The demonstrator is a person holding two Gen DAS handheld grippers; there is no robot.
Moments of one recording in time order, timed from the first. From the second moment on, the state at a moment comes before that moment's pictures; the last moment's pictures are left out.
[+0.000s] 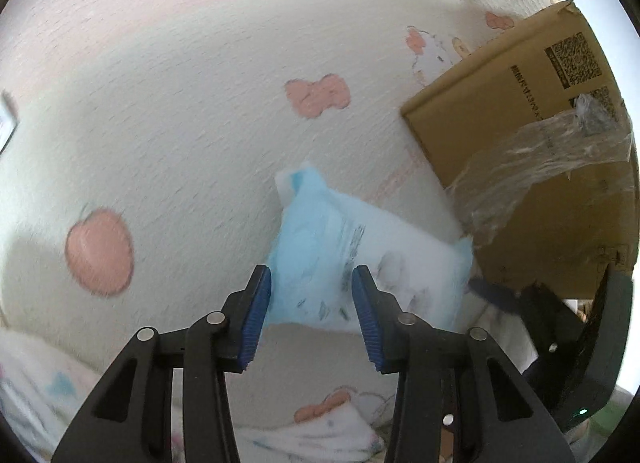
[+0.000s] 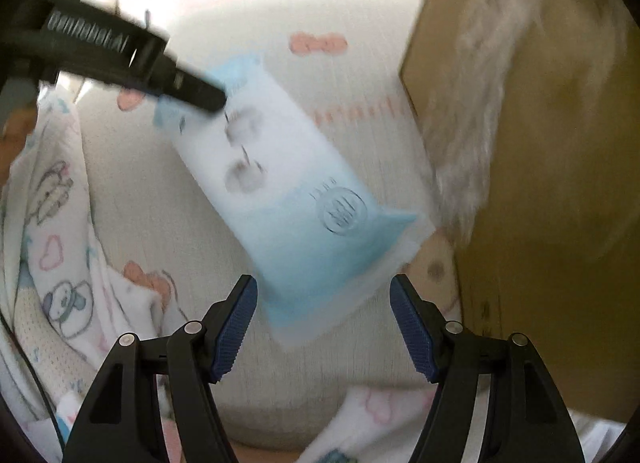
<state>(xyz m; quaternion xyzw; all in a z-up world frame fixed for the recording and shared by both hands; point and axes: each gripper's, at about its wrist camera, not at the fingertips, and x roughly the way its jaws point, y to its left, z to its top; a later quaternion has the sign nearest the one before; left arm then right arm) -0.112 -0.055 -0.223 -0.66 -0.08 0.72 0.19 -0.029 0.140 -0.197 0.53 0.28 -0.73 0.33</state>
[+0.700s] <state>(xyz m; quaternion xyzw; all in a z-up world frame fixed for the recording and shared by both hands) -0.077 -0.077 -0.197 -0.60 -0.15 0.77 0.15 -0.023 0.151 -0.189 0.53 0.21 -0.73 0.36</state>
